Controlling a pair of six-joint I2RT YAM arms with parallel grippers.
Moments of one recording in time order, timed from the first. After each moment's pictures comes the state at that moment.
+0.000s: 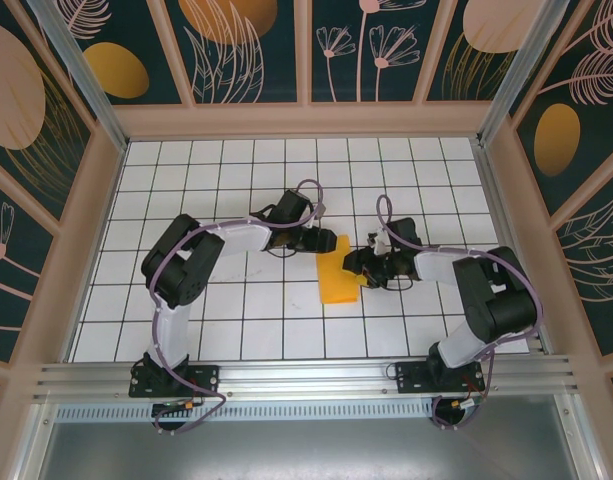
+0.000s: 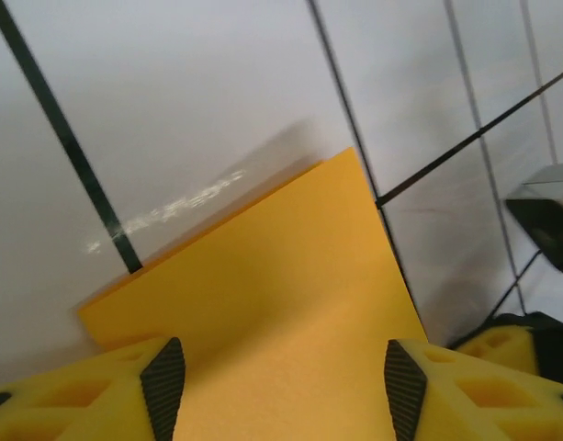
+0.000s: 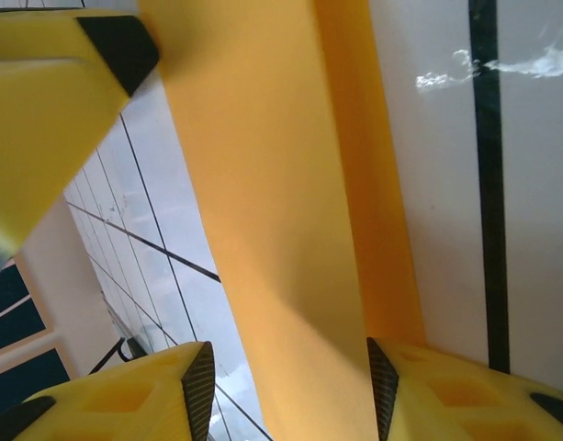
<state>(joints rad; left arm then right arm) -0.66 2.00 1.22 -0.10 0.43 -0.53 0.33 1.59 0.59 -0.03 -0.77 0.76</state>
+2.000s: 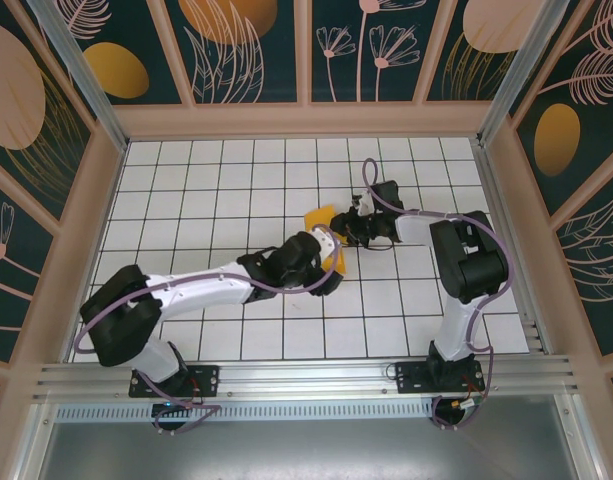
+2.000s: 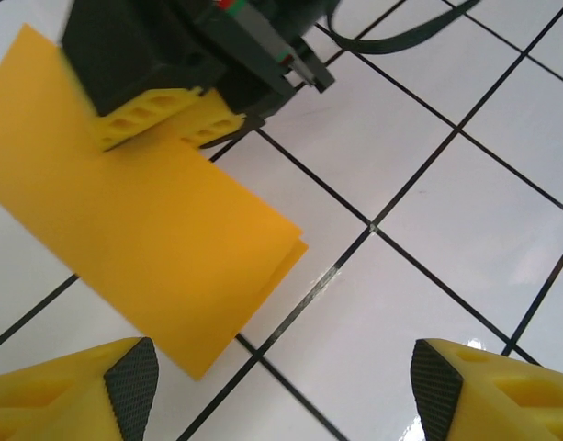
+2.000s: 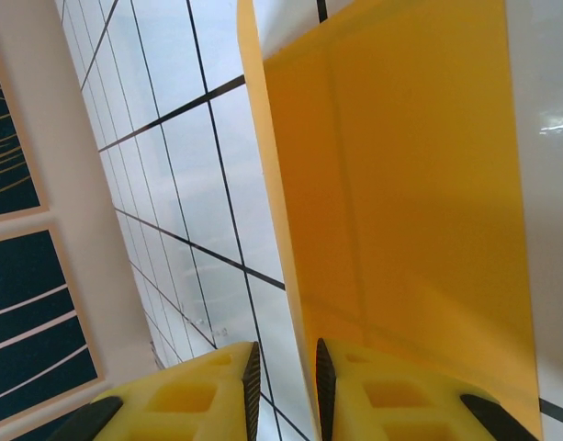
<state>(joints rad) -1.01 1.58 0.93 -0.10 -0.09 -0.20 0.34 1.88 0.99 0.00 -0.78 0.84</state>
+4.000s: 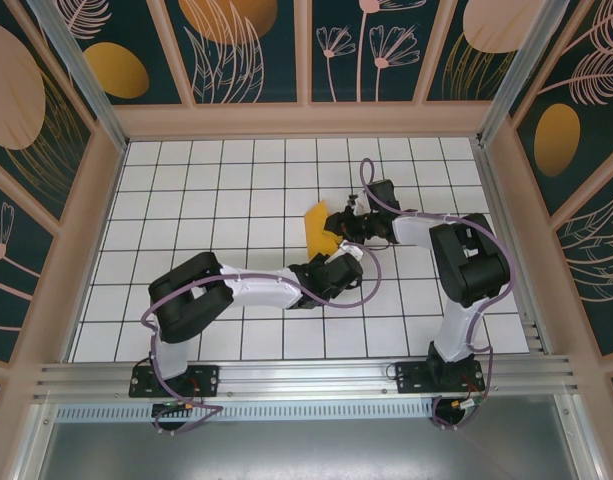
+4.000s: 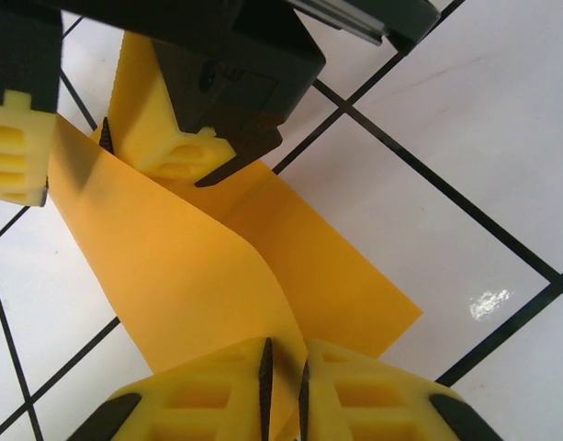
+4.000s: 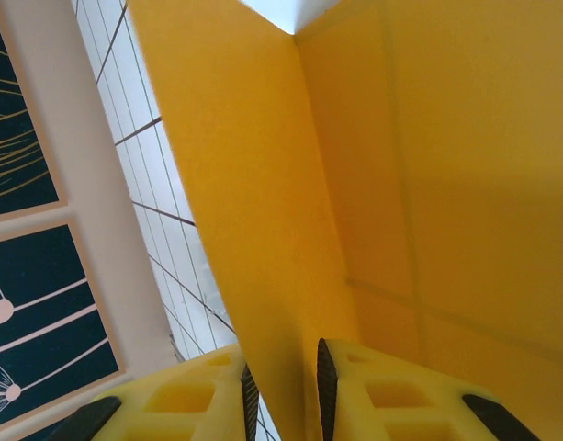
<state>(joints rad) -1.13 1.92 1.12 -0.10 -0.55 -0.16 0.38 1.85 0.99 0.01 -0.78 0.90</state>
